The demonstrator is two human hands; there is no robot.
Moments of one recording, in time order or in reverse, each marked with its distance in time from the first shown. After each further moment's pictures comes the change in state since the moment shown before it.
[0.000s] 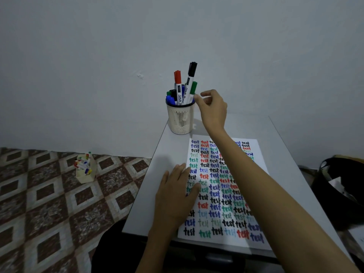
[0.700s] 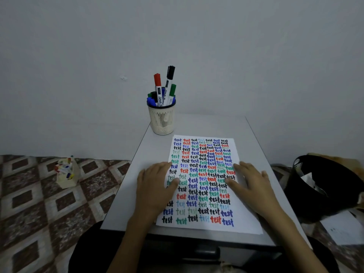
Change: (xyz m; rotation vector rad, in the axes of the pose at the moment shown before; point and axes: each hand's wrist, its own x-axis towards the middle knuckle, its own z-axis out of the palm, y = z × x) left_hand 0.010 -0.002 0.002 -0.003 0.058 0.004; right_hand -0.140 0.087 -0.190 -0.713 -0.439 0.081
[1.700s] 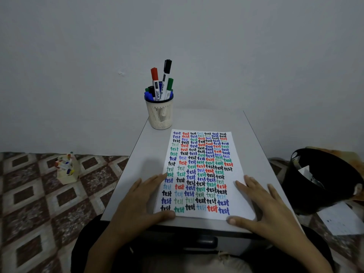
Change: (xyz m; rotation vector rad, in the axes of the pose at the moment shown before) left_hand -0.062 0.007 -0.062 -0.171 -0.399 -0.022; right_hand -0.076 0.007 -0.026 0.002 -0.209 -0.109
